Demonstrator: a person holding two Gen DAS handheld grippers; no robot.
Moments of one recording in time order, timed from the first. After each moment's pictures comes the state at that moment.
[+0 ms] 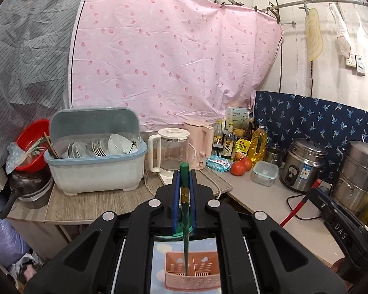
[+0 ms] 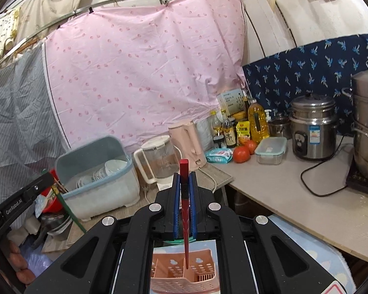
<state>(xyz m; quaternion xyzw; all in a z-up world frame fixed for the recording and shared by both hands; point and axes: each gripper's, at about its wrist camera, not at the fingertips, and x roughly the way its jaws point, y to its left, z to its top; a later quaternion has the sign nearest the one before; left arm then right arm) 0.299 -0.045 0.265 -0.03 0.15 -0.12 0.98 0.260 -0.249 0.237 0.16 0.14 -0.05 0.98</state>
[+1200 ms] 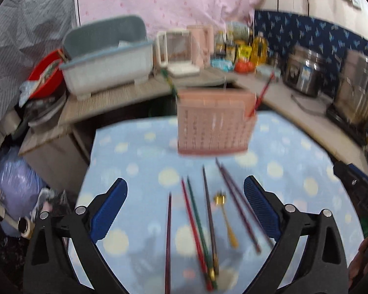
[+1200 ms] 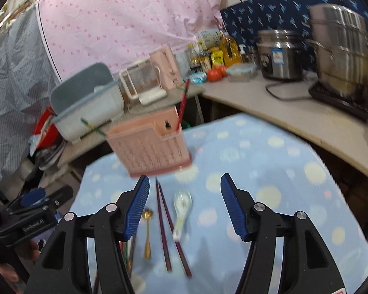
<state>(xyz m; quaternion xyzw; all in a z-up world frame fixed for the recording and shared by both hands) 0.143 -0.024 0.087 0.04 0.36 -0.10 0.93 0.070 -0.223 0.091 0.17 0.30 -0.07 0.94</state>
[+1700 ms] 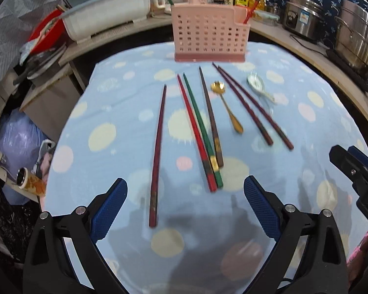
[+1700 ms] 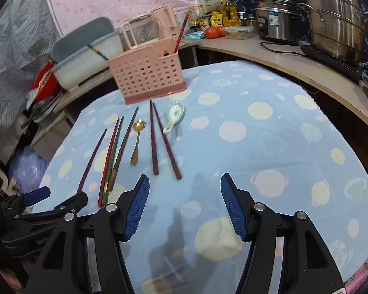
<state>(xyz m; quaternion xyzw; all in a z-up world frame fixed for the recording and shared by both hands) 0.055 -0.012 -0.008 0.07 0.46 -0.09 0.88 -0.005 -0.180 0.011 0.14 0.38 -0.06 0.91</state>
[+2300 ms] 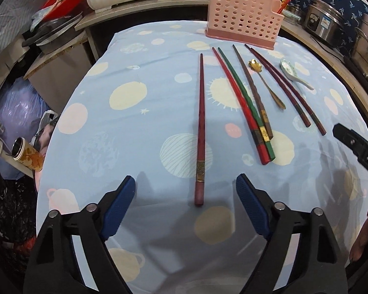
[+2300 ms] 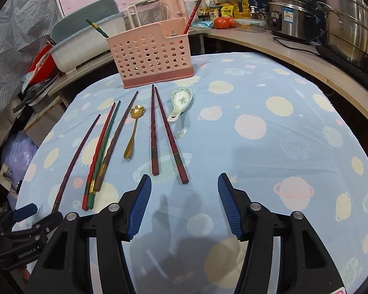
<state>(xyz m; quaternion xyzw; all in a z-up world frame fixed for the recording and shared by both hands) 0.058 0.039 -0.042 0.02 0.49 -0.06 0.87 0.036 -0.171 -0.019 0.10 0.41 -0.06 0.91</state>
